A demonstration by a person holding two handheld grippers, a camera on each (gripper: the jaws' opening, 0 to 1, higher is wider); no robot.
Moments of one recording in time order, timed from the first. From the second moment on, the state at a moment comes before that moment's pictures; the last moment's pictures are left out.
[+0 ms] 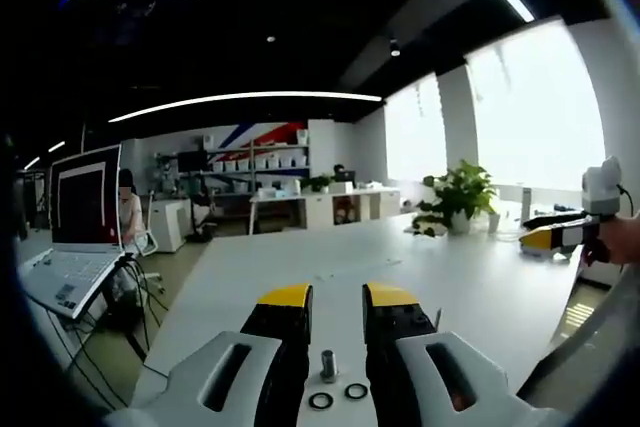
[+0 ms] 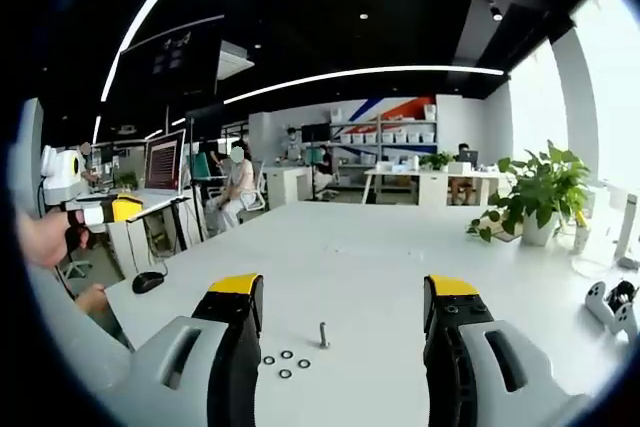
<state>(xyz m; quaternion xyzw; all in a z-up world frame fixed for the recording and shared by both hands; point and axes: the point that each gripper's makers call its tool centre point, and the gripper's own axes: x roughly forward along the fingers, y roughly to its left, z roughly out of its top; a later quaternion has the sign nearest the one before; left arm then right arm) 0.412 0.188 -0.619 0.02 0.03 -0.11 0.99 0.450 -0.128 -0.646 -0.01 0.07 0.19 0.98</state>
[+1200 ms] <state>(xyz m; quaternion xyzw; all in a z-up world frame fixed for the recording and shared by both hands) 0.411 0.186 -0.619 0.02 0.04 -0.11 0.99 0.451 -0.130 -0.647 -0.01 0.07 0.18 0.98</state>
